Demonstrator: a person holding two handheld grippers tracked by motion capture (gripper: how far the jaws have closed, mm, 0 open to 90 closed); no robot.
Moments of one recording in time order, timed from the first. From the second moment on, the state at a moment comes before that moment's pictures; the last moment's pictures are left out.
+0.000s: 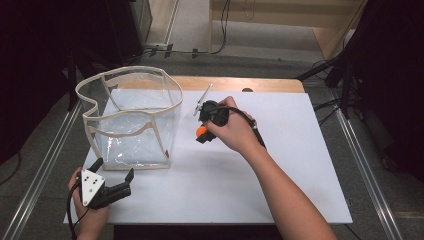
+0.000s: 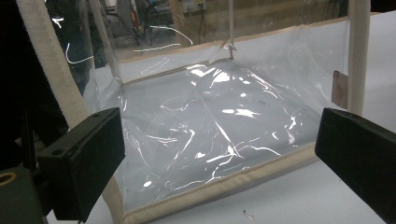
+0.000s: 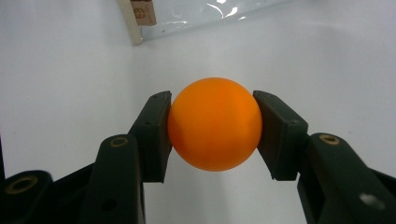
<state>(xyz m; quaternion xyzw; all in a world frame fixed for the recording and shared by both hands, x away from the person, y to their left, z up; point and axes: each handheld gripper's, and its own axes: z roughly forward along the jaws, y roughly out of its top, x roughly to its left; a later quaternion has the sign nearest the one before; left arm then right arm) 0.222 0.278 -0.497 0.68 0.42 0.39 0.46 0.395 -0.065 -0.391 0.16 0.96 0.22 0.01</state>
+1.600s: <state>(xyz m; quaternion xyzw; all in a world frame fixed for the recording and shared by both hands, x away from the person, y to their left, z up) 0.222 0.278 -0.497 0.68 0.42 0.39 0.46 0.402 -0.057 -0.350 0.14 0.96 0.23 0.00</state>
